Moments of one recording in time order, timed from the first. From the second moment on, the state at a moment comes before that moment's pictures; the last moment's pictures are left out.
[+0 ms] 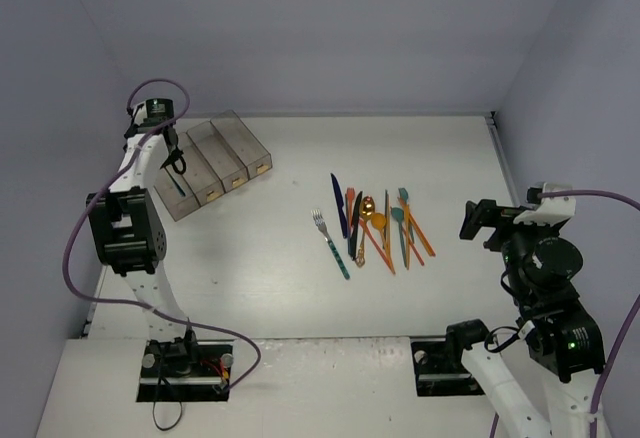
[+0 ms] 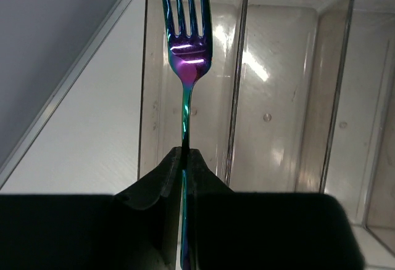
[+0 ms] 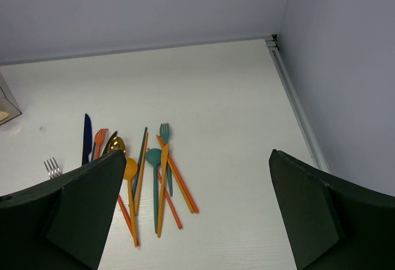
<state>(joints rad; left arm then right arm) 0.10 1.91 1.66 -0.67 -0.41 -0.44 0.22 0.46 1.02 -0.68 0.28 0.09</state>
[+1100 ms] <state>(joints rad) -0.23 1.61 1.46 -0.66 -0.35 -0.52 0.22 0.46 1.02 -0.71 0.33 0.10</state>
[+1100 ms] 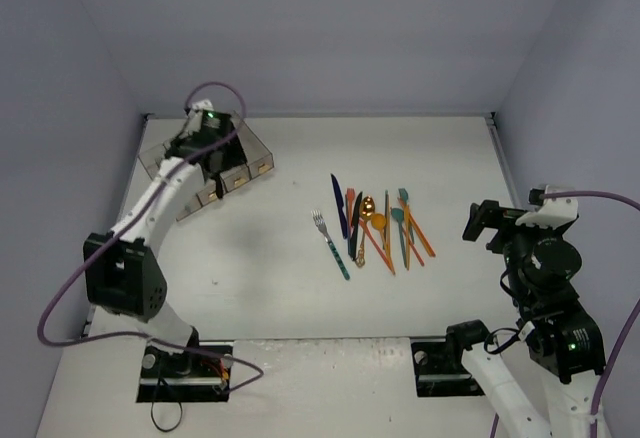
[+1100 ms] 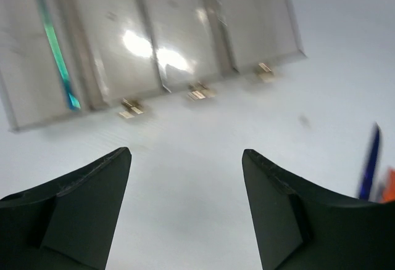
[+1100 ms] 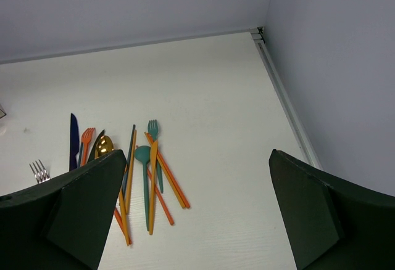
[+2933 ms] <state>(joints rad) -0.86 1.91 1.39 -0.82 -0.45 -1.04 0.47 0.37 1.02 -0.73 0.35 0.10</state>
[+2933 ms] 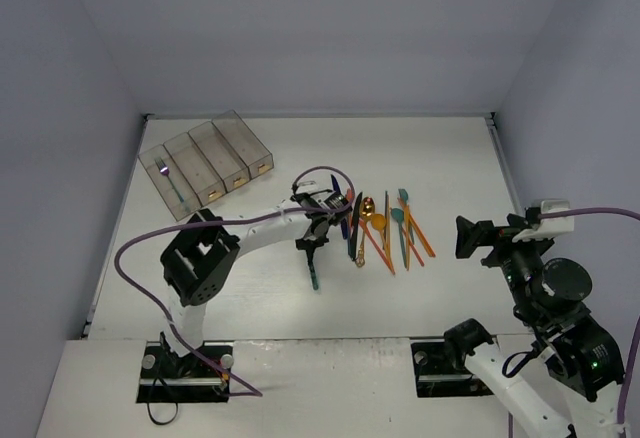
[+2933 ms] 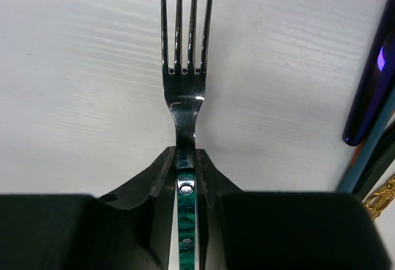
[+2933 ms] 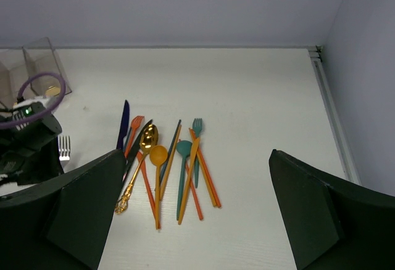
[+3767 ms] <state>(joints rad) 0.08 1.82 1.81 -0.94 -0.34 -0.47 0.55 0.75 1.02 -0.73 0.38 0.11</state>
